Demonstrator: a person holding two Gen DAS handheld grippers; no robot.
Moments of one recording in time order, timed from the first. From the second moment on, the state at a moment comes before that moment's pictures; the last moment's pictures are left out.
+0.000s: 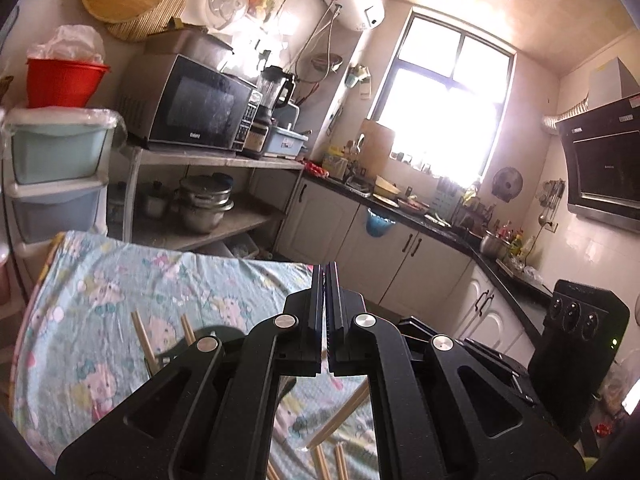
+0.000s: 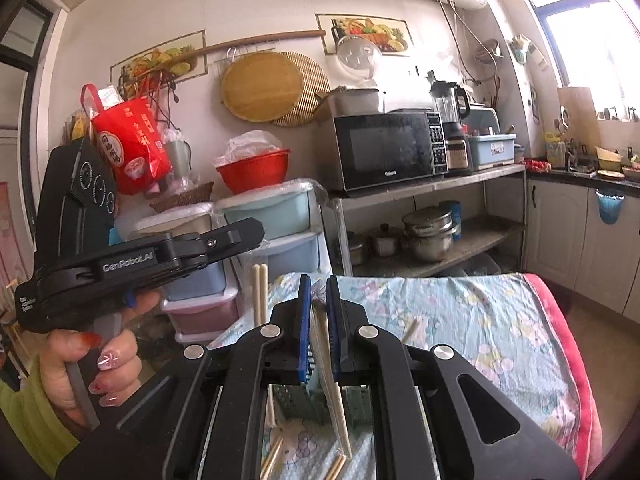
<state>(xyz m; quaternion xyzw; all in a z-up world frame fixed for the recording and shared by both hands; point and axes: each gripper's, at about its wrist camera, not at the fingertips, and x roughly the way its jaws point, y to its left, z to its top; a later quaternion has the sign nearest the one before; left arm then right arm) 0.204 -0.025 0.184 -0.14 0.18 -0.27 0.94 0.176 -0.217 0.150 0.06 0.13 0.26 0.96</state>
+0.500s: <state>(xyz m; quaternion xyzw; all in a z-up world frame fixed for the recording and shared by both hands) 0.235 -0.008 0.209 -0.16 0.15 -0.25 0.94 0.195 -0.205 0.184 0.06 0.10 0.26 0.96</state>
